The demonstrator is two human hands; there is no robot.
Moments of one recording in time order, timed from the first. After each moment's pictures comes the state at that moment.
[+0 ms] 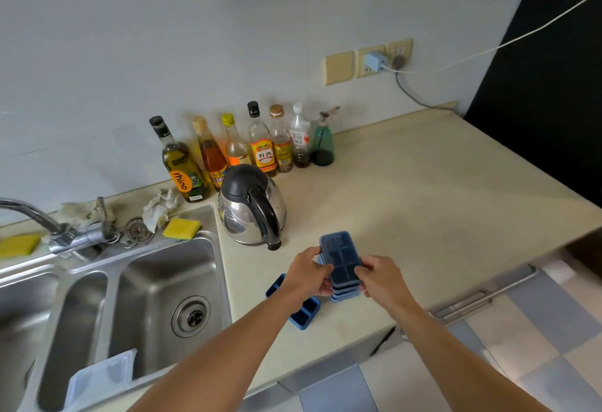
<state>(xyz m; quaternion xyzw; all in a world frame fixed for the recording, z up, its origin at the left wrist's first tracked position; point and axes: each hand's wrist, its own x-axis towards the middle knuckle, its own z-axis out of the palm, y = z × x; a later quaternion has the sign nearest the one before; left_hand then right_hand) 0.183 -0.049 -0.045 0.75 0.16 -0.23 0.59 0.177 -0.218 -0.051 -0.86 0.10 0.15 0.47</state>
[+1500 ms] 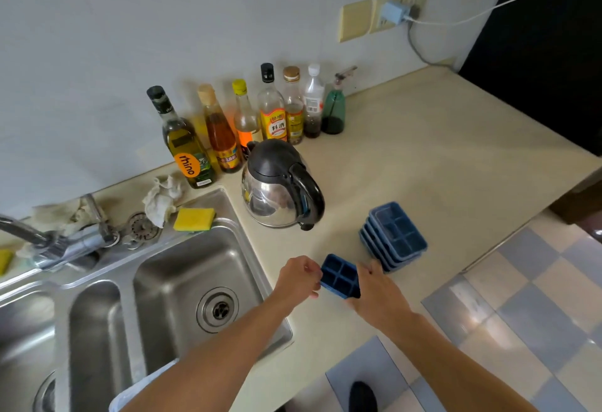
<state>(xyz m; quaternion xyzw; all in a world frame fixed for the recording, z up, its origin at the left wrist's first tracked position) 0.180 0.095 -0.115 0.80 0.14 -0.29 0.51 0.132 -0.082 -0.116 -0.97 0.04 0.20 0.16</state>
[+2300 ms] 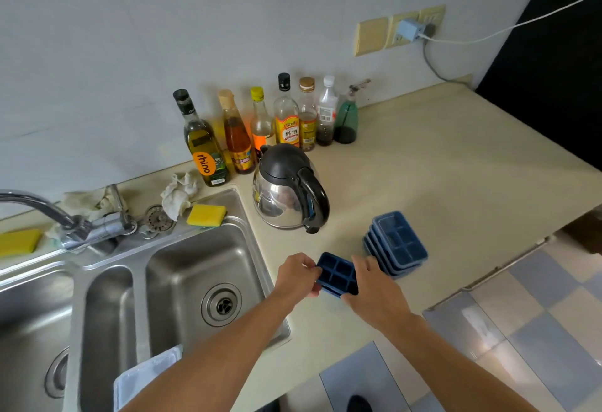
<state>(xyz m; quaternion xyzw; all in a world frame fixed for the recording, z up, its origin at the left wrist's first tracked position) 0.175 0.091 -0.099 0.80 0.21 -0.24 0.52 0.137 -0.084 -0.096 -0.97 -0.01 0.15 0.17</state>
